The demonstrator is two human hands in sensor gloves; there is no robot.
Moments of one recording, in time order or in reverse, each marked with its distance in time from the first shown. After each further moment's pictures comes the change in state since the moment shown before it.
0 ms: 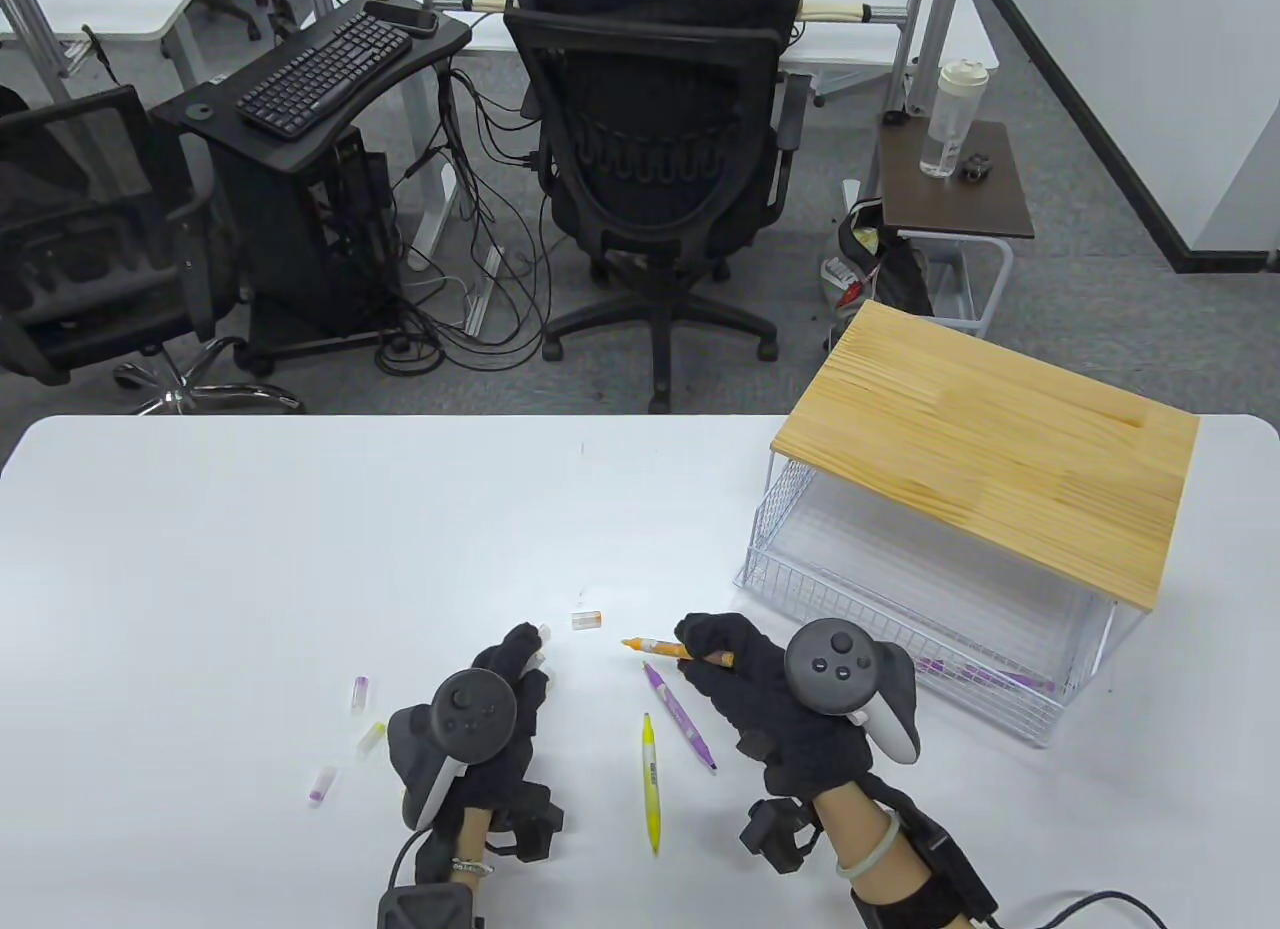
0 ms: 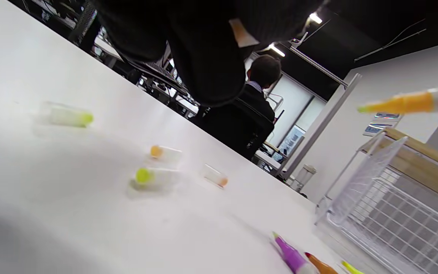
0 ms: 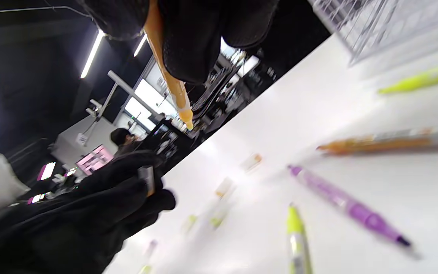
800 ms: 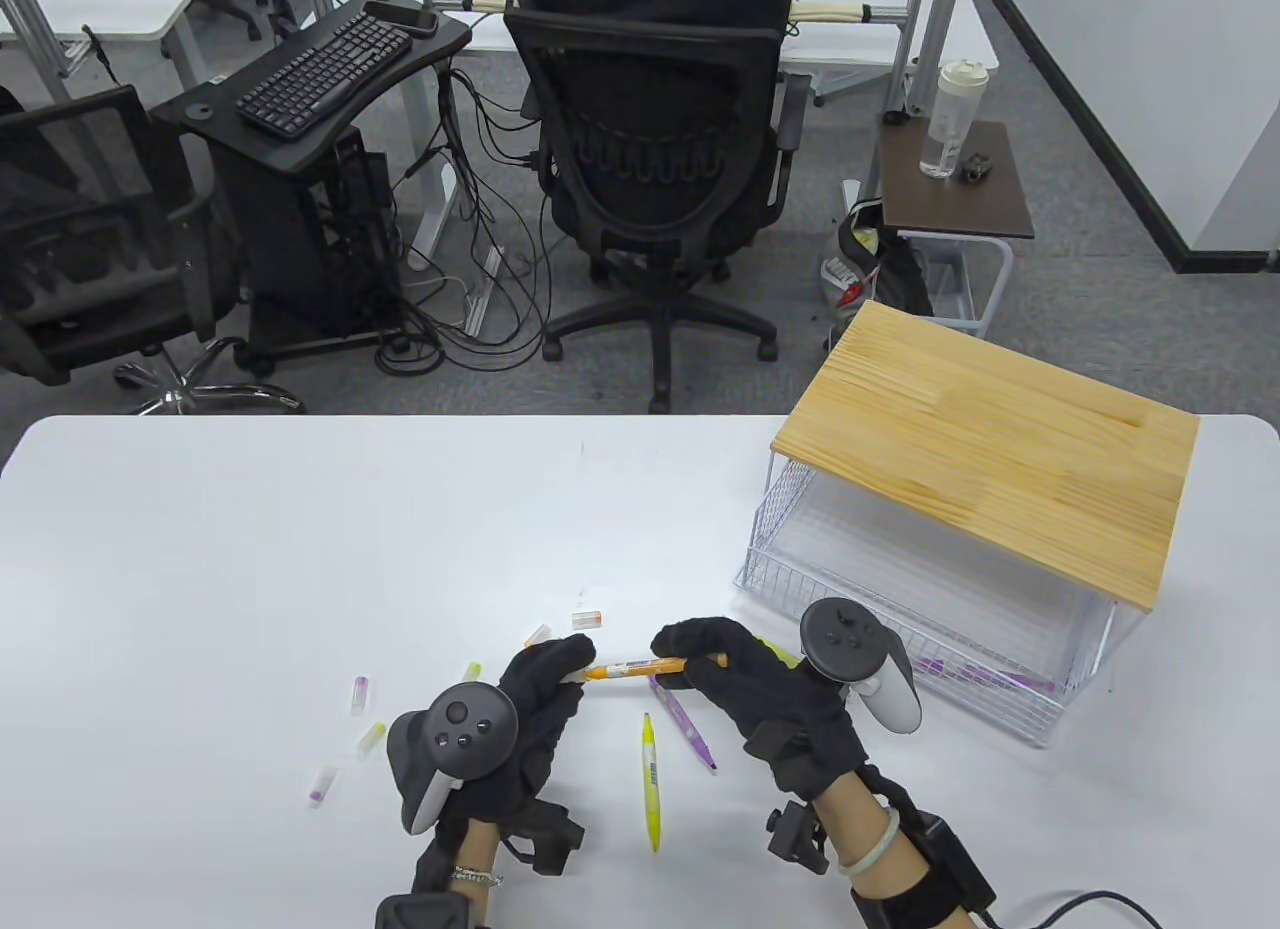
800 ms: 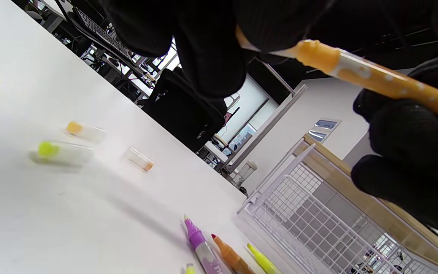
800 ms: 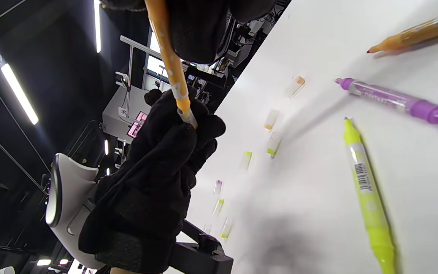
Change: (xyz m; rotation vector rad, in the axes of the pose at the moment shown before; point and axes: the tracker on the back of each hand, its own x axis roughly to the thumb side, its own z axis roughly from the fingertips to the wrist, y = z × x) left_hand 0.013 0.002 0.009 0.001 -0.171 0.166; right_hand -0.015 0.003 -0.011 0.230 -0.035 -0.253
